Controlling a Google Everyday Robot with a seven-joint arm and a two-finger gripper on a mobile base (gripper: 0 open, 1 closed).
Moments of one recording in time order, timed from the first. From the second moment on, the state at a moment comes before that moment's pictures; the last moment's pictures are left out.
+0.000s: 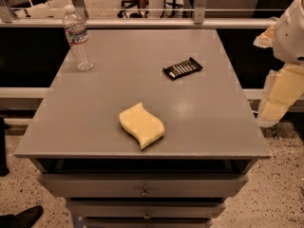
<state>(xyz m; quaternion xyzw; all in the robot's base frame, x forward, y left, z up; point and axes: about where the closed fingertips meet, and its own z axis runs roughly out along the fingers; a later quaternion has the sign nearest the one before) 0.438 -0.216 0.978 -0.60 0.78 -0.04 0.16</state>
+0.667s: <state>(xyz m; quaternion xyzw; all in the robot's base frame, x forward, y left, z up) 0.458 -0.198 0.964 -0.60 0.77 0.01 0.19</state>
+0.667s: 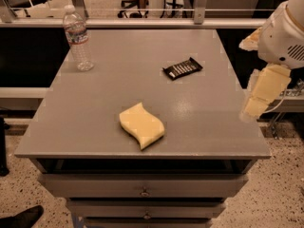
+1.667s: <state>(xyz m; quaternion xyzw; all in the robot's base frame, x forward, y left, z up) 0.546 -0.072 0.937 -0.60 0.72 0.14 0.30</state>
